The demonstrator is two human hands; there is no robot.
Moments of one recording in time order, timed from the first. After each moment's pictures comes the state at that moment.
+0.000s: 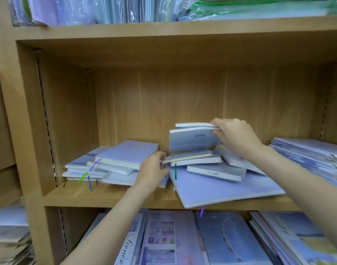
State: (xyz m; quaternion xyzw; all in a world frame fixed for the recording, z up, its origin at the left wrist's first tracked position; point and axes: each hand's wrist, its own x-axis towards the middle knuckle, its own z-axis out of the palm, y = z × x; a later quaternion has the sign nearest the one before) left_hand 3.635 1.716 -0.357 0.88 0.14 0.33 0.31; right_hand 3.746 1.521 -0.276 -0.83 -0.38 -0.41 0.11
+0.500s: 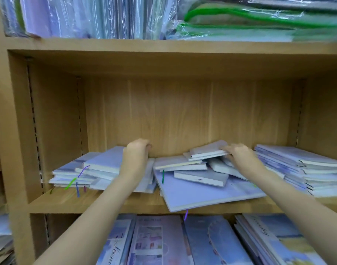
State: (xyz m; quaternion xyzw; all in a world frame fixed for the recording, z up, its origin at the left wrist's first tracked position) left_hand 3.627 1.716 -0.314 0.85 0.12 0.49 0.12; right_hand 3.780 1.466 -0.316 -0.87 -0.36 -0.32 0.10
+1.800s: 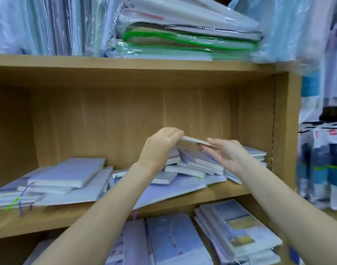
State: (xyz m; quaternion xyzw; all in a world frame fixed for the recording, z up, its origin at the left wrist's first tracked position) left_hand 3.660 1.558 -0.270 0.82 -0.23 0.52 -0.06; right_hand 3.712 1.372 -0.273 -0.43 -0.14 0.05 0.89
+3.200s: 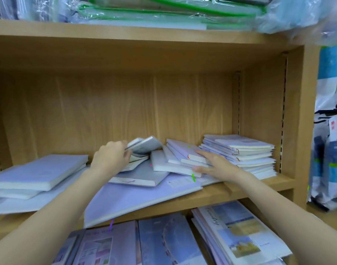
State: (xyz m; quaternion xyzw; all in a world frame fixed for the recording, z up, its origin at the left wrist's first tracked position) left_hand 3.698 1.621 -0.303 0.93 0.15 0.33 0.00; right_hand 3.826 1.363 -0.349 -0.90 -0.33 -0.08 0.28
